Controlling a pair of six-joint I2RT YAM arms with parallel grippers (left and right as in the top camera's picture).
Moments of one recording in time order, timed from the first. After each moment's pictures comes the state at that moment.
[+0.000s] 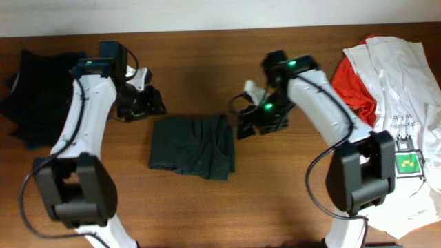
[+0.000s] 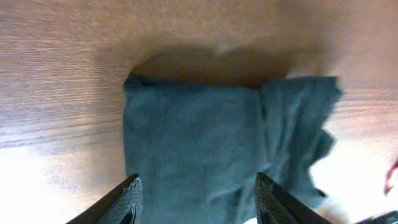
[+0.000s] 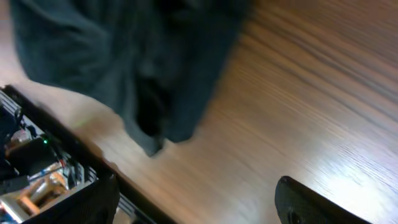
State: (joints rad) left arm 0.00 1.95 1.68 -1.21 0.33 -0.07; right arm 0.33 2.00 1.69 -1.30 -0.51 -0.08
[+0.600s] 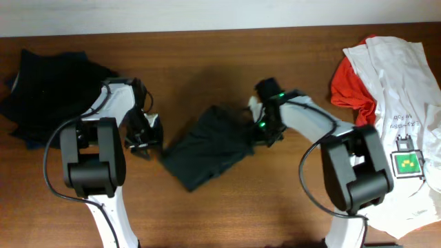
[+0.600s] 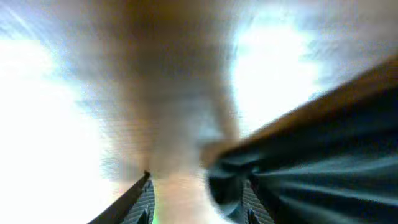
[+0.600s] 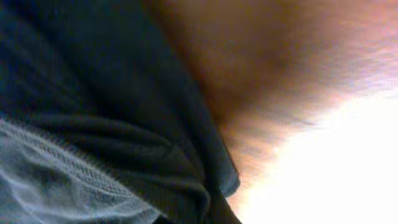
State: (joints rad) left arm -0.01 2.20 1.54 -1.32 0.19 -0.04; right arm 0.32 2.01 1.31 -0.80 -0.36 0.17
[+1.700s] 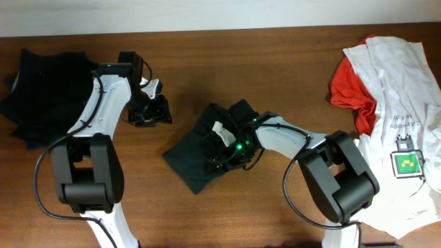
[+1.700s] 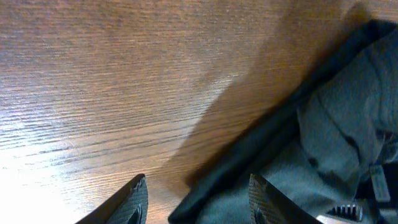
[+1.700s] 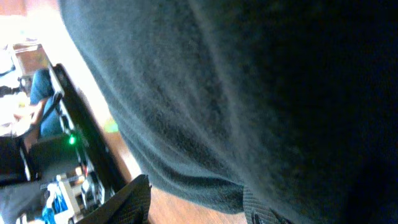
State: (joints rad) left arm -0.04 2.05 1.63 -1.14 0.30 -0.07; right arm 0.53 2.00 1.18 -0.62 -0.80 0.10
